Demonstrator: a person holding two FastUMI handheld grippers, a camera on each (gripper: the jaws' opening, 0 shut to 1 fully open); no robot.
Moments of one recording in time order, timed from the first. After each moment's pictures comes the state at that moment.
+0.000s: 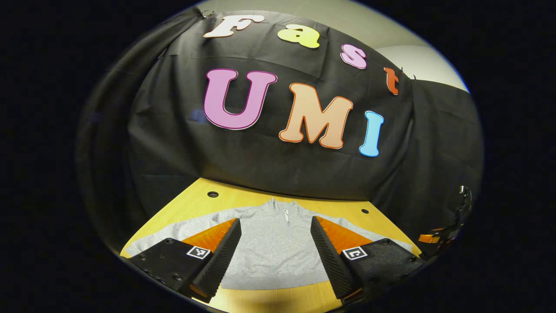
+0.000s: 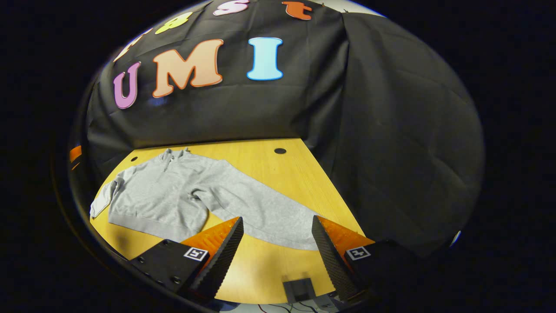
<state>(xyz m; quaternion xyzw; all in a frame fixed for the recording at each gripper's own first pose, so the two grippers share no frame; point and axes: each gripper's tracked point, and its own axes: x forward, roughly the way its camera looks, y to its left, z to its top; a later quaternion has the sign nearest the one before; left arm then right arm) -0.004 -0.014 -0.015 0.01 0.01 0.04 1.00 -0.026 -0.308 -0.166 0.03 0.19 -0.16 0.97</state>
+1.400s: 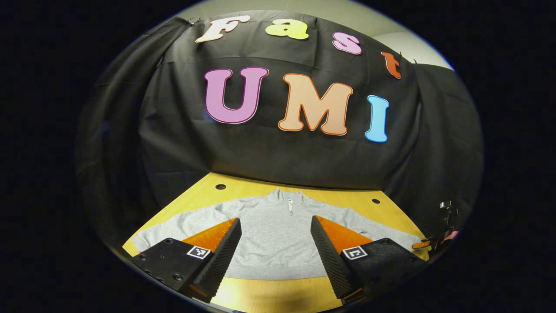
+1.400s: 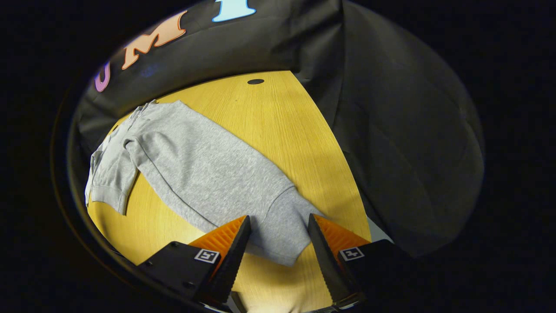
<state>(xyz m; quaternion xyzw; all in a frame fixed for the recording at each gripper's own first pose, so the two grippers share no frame) -0.009 -0.062 -0.043 0.04 0.03 0.09 0.99 0.023 -0.415 -0.318 0.06 0.36 -0.11 0.92</state>
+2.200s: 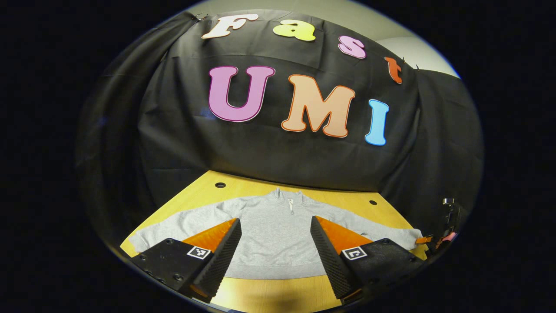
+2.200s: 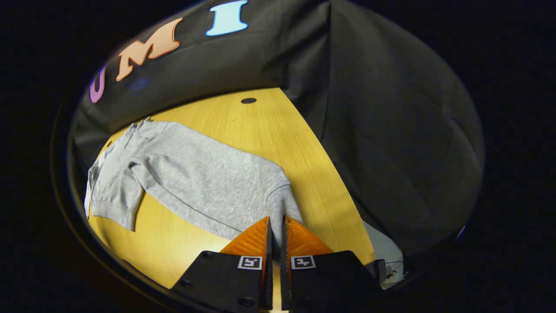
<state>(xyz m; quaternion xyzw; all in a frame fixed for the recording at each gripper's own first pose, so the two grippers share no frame) -0.017 -0.032 -0.042 0.03 0.03 0.07 1.00 0.010 -0.402 -0.266 0.07 0.29 -0.16 0.94</state>
